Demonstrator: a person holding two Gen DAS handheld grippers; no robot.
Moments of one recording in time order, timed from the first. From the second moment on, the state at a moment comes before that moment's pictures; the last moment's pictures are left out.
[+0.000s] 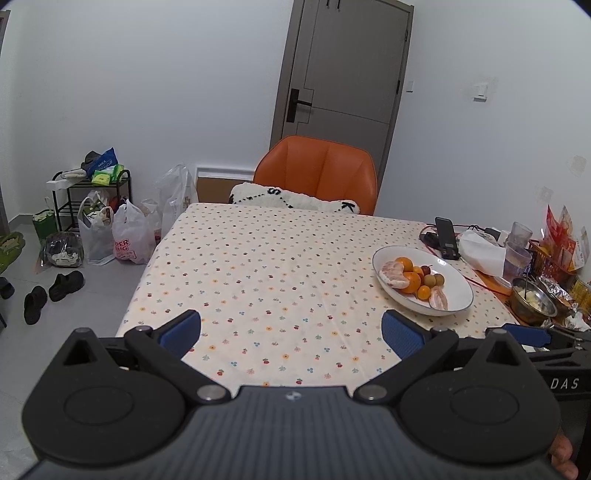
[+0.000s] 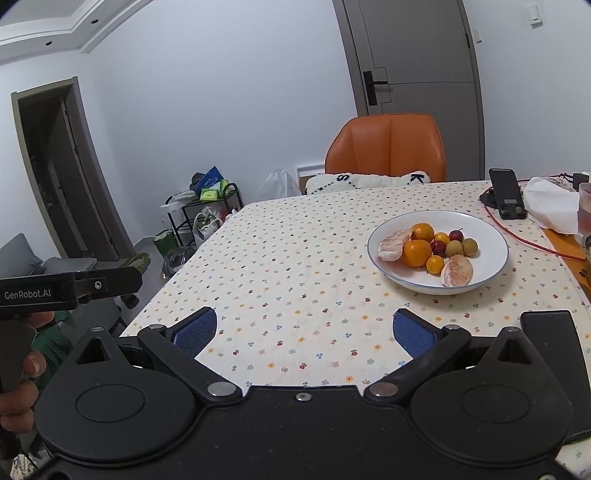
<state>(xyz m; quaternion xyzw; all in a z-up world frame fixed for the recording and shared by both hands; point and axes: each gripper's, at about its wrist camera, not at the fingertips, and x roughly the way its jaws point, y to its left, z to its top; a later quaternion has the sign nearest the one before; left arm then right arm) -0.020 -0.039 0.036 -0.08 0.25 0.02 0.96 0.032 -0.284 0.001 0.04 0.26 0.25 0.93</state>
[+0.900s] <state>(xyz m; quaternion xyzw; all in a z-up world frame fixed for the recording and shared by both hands) -0.019 -0.036 0.035 -0.07 0.27 0.03 0.96 0.031 -0.282 0.002 0.04 0.26 0.25 0.93</state>
